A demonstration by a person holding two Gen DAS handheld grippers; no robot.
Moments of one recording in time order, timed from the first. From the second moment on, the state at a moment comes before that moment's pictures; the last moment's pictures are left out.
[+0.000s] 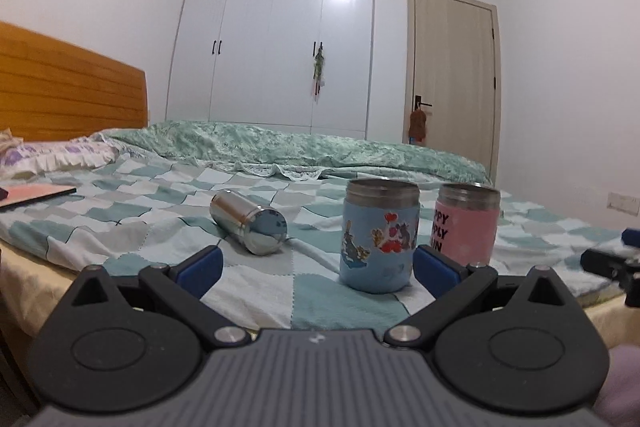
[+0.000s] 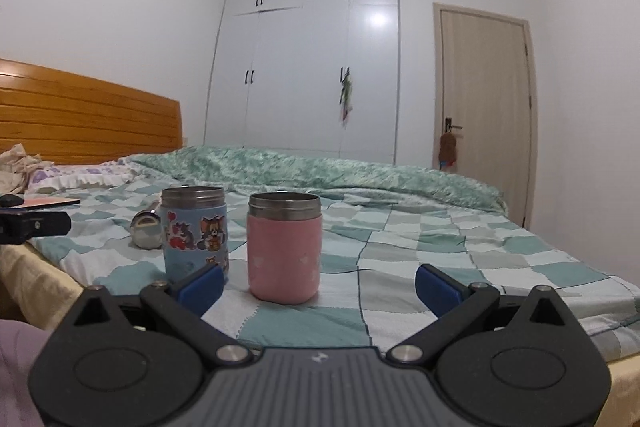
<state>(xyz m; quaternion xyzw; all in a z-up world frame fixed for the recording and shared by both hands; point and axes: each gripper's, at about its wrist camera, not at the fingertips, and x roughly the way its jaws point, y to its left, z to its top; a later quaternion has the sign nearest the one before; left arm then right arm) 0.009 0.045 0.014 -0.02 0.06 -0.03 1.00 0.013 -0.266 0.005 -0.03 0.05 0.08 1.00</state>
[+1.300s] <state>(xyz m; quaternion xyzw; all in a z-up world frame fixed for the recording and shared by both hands) 0.008 0.034 0.006 0.00 0.05 -0.01 1.00 0.004 -0.276 -0.002 -0.01 0.02 0.05 1.00</state>
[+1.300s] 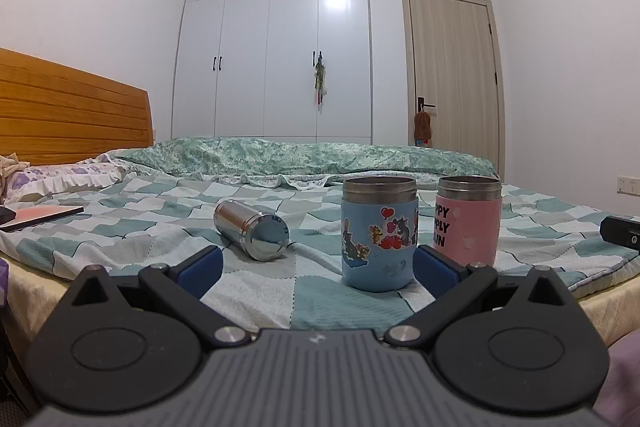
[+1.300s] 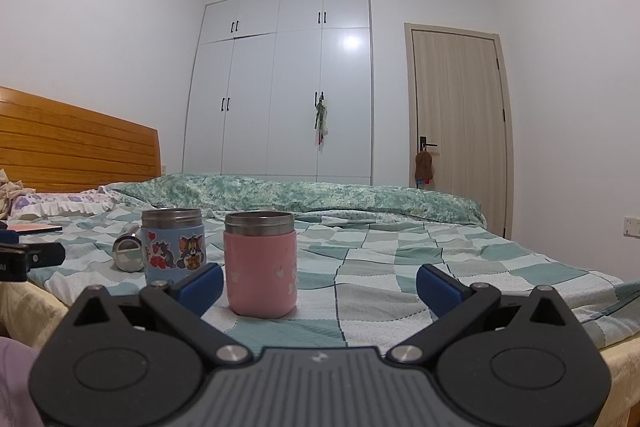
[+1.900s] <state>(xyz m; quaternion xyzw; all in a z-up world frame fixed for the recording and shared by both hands) 0.008 0.034 0.007 0.00 0.04 -0.02 1.00 0.003 -0.276 -0.002 -0.01 0.02 0.05 1.00</state>
